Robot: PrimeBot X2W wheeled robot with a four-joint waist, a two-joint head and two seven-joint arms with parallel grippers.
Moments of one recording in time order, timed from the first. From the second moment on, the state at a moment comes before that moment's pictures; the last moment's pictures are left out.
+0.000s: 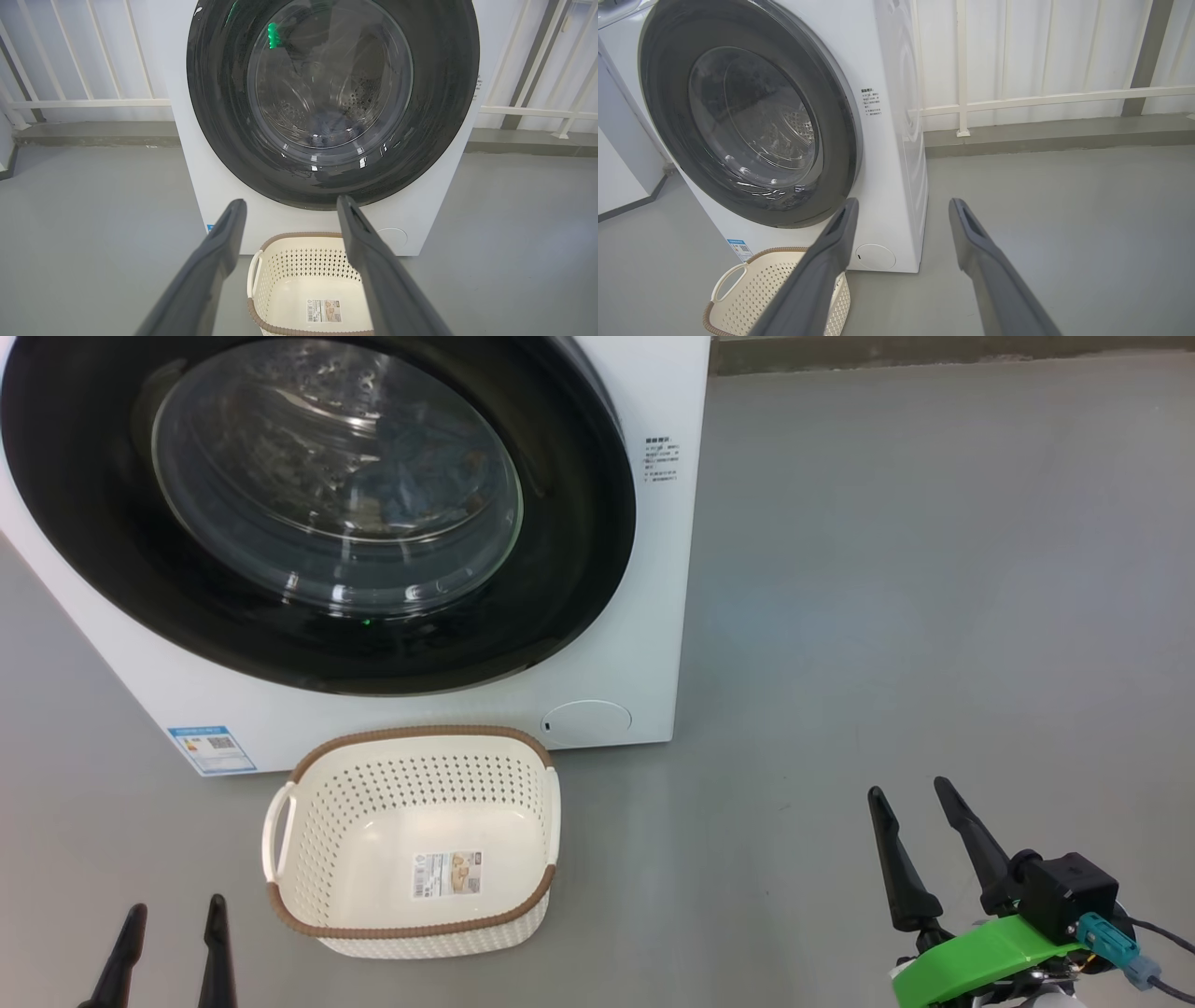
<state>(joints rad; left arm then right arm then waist) 0.10 0.12 0.10 0.14 -0.23 -0.13 -0.25 -0.08 -0.05 -0.01 0.21 0.20 0.14 -0.26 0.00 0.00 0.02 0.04</state>
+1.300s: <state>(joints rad) 0.10 0.08 0.07 0.20 -0.42 -0.13 -0.19 -0.05 -0.05 -0.02 0.27 0.38 0.14 -0.20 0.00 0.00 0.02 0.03</state>
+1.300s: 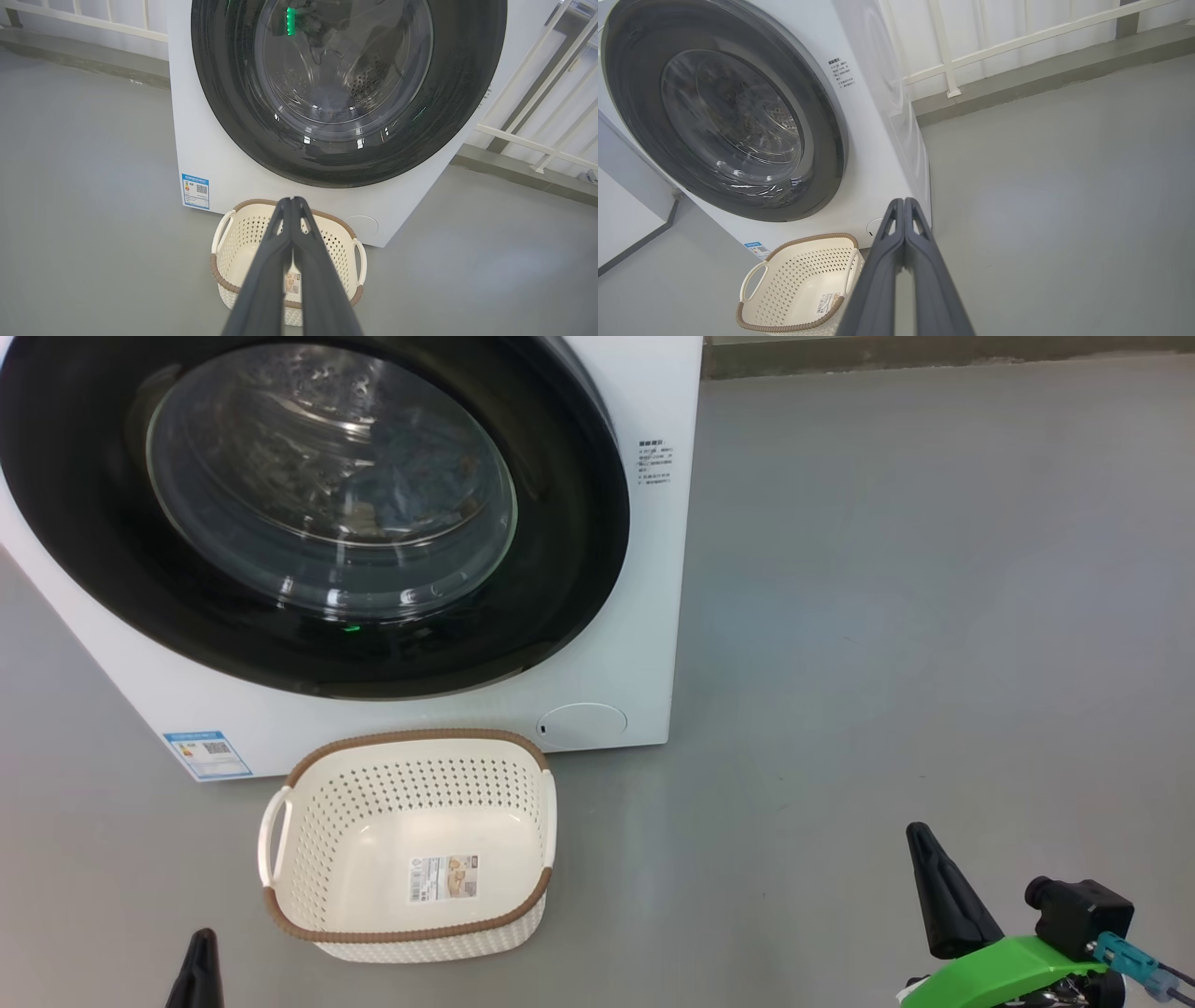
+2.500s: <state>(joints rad) 0.06 0.06 0.07 0.22 -0.80 -0.13 -0.10 -0.06 -0.05 -0.05 0.27 0.77 0.14 -0.10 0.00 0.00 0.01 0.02</state>
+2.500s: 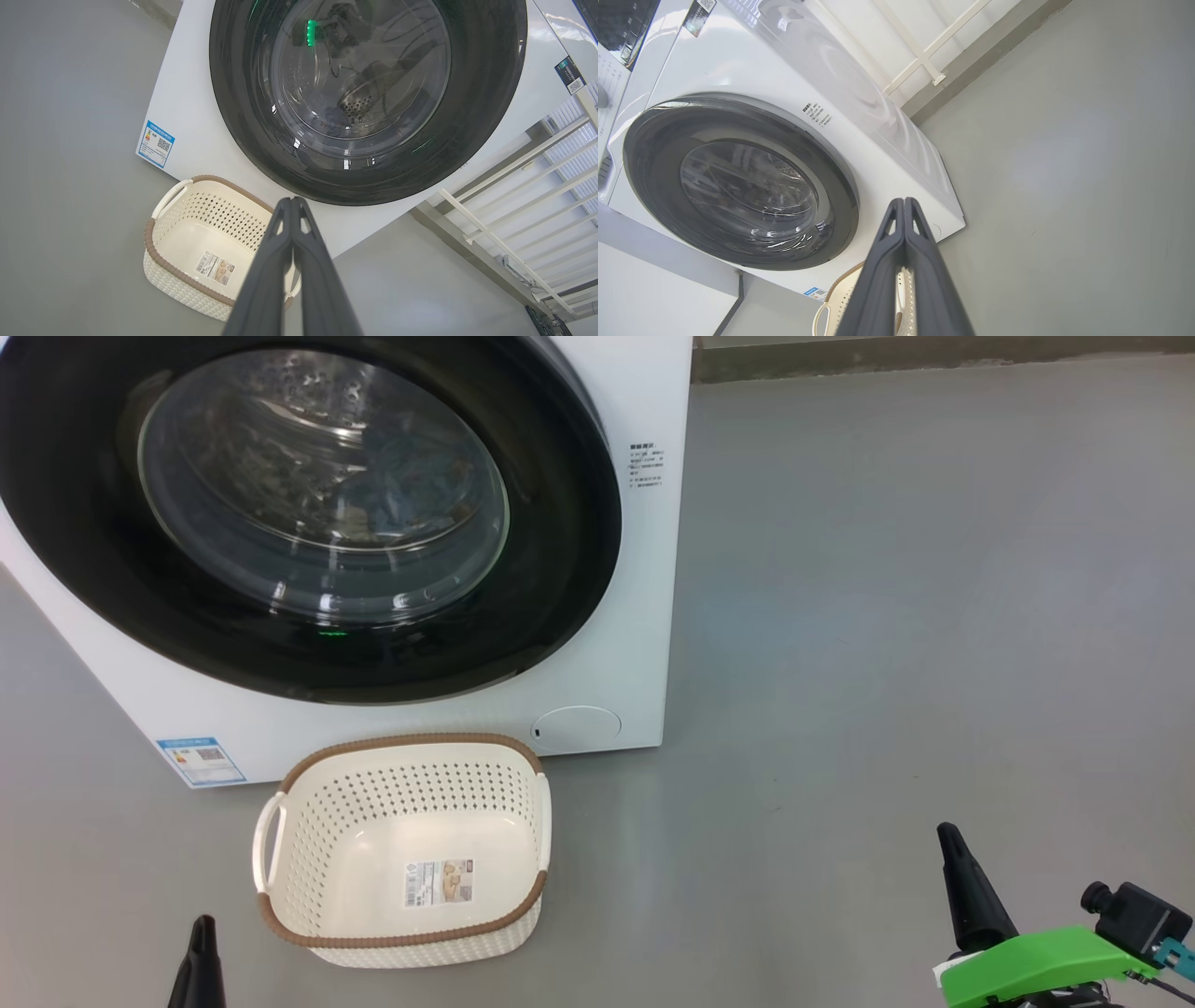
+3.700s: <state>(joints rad) 0.00 0.06 0.08 0.24 -1.20 -0.13 0.01 -0.06 -0.05 -0.10 0.27 1.19 0.14 0.00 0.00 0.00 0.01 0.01</state>
